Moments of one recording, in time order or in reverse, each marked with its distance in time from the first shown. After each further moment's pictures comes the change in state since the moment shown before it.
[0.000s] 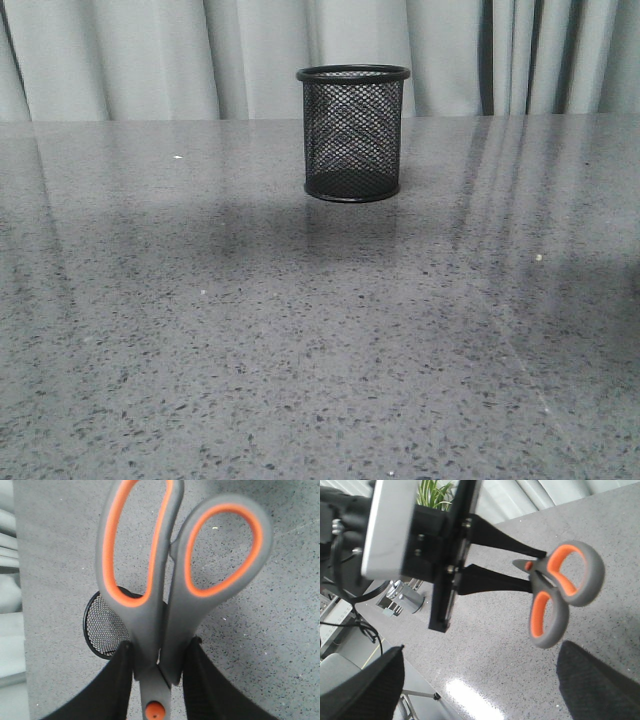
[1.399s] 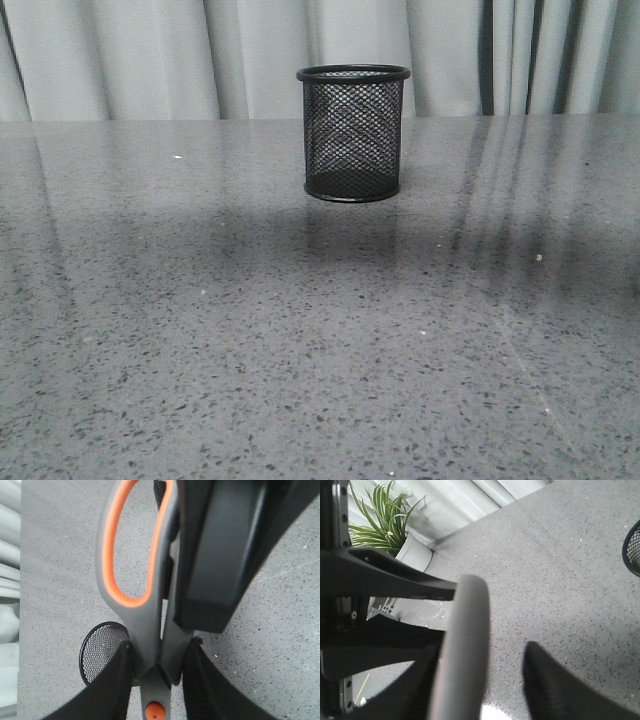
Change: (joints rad) left arm 0.000 -0.017 0.000 -0.120 0.005 0.000; right arm -0.002 0.221 0.000 0.084 -0.171 0.007
